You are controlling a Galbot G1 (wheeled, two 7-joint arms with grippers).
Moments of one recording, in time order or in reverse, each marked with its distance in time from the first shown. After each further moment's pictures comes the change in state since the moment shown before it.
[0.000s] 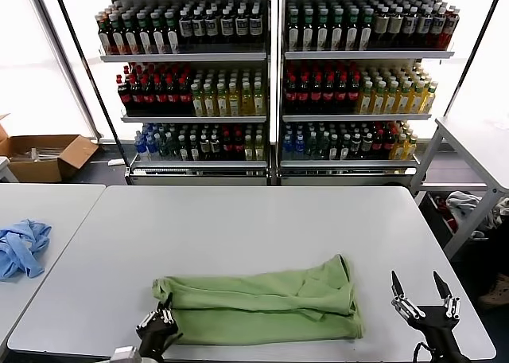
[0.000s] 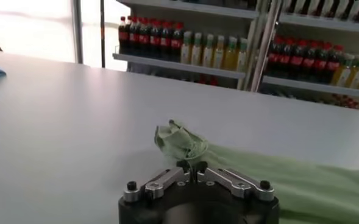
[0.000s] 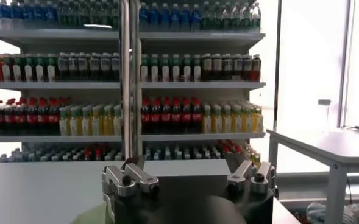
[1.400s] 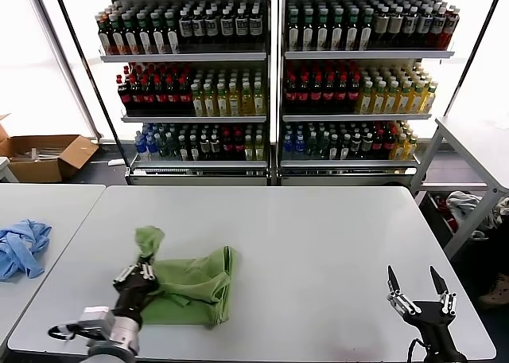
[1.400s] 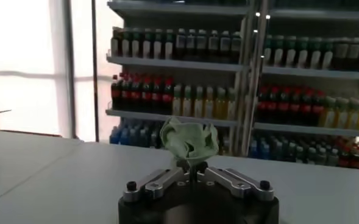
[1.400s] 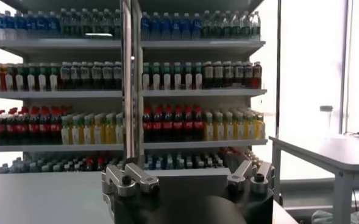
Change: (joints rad) left arm -0.076 -0.023 -0.069 -0.177 0.078 0.172 0.059; right arm 0.015 0.021 -0.019 0.024 -0.027 -0.003 0.013
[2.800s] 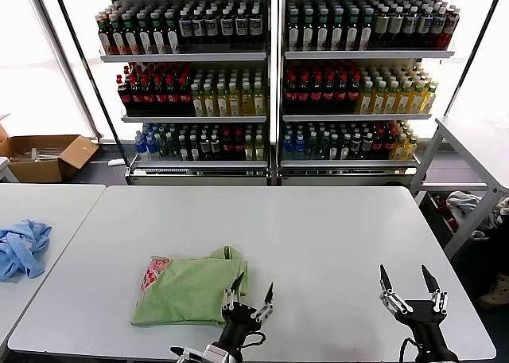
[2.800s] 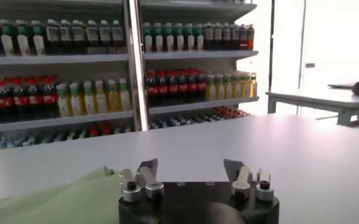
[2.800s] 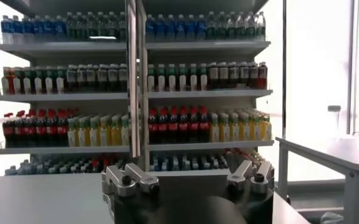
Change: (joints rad) left arm -0.167 -0.062 0.529 0.201 0.342 -0.126 0.033; right arm 0.029 0.012 -0.036 -0.002 -0.025 -0.002 -0.002
